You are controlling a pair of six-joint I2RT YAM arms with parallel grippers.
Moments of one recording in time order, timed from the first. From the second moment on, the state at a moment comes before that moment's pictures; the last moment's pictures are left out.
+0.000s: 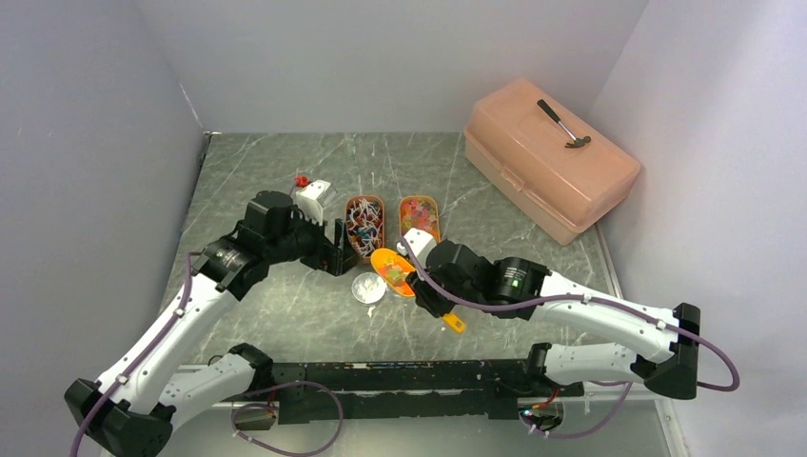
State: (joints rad) left arm -0.52 0.93 0.99 -0.64 0.32 -0.28; right arm 1.14 1.10 1.03 -0.74 0.13 0.21
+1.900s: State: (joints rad) left arm -0.52 1.00 1.00 -0.61 0.46 -0.28; right arm 1.29 0.93 1.06 -0.67 0.23 0.16
